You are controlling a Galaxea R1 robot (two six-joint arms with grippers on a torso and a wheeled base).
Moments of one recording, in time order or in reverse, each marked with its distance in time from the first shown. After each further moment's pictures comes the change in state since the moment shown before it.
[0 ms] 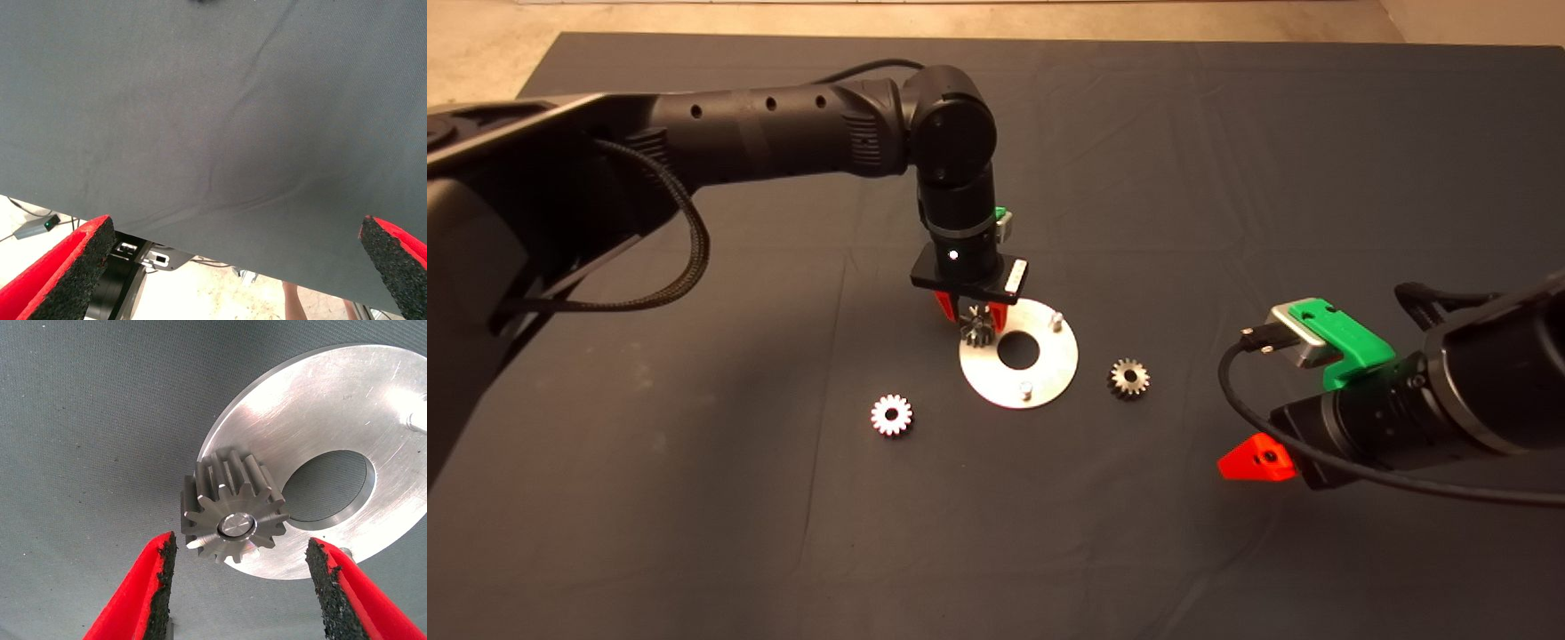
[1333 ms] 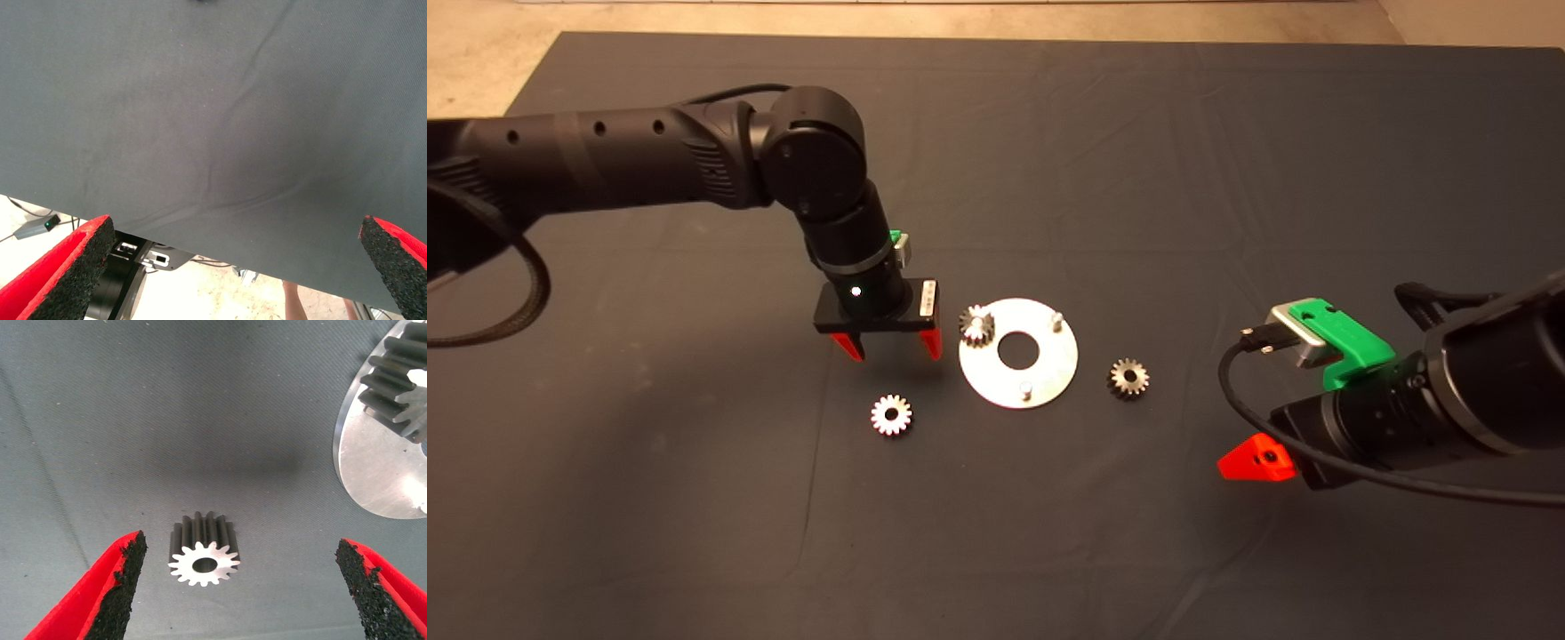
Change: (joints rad) left arm 0.000 -0.277 0.320 -0.002 -0.003 -0.357; right arm -0.001 0.000 0.000 0.000 -0.001 0.000
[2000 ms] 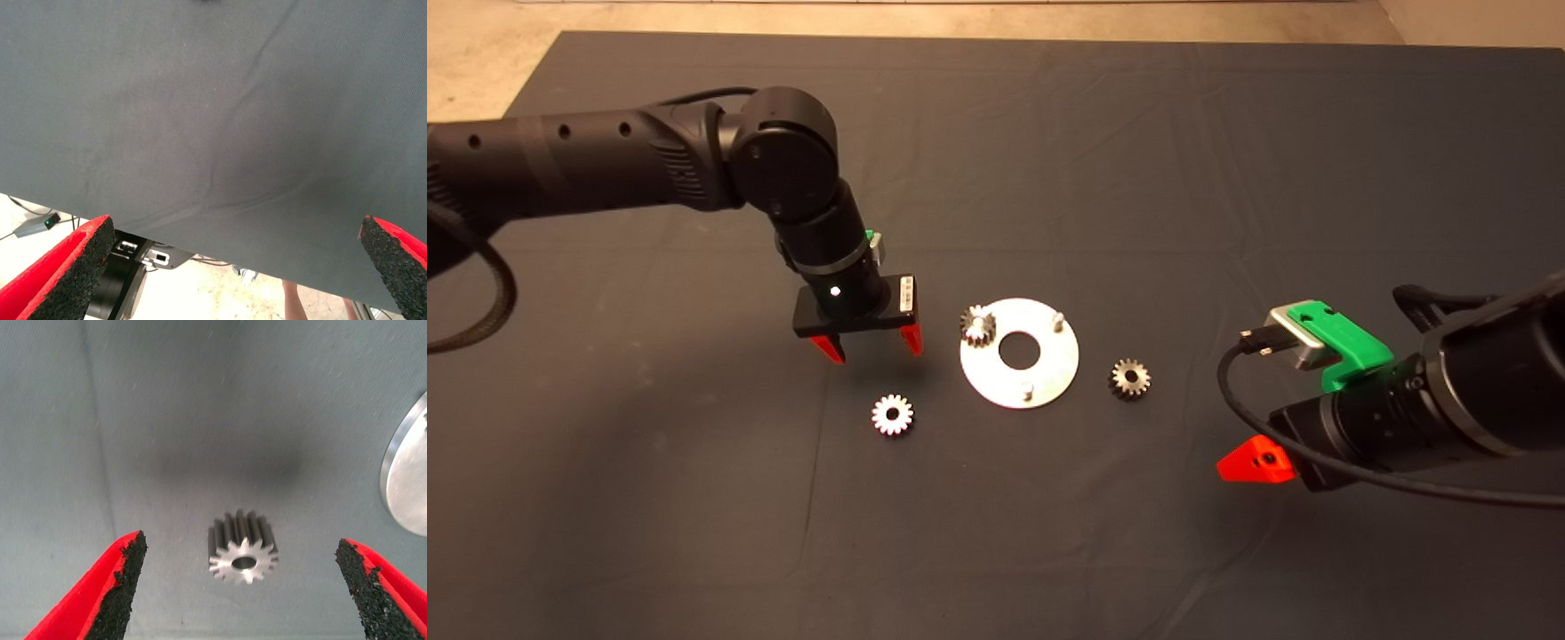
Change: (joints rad) left arm 0.000 -0.064 0.030 0.001 0.003 -0.079; right arm -0.004 0.000 0.000 0.000 0.001 0.000
